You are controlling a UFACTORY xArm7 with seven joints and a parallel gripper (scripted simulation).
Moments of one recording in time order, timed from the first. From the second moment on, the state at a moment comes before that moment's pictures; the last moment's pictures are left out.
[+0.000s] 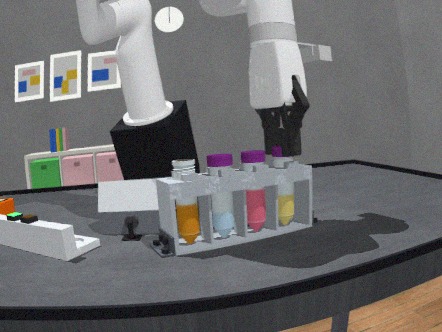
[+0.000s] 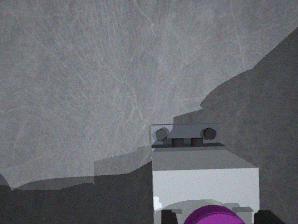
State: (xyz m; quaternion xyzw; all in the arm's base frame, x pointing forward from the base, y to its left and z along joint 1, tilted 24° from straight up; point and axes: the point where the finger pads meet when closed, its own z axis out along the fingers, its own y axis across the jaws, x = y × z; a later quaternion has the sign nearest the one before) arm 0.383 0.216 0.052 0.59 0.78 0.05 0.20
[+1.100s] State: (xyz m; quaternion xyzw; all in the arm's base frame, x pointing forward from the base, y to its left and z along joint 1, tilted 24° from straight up) arm 0.383 0.216 0.052 0.41 0.89 0.01 0.21
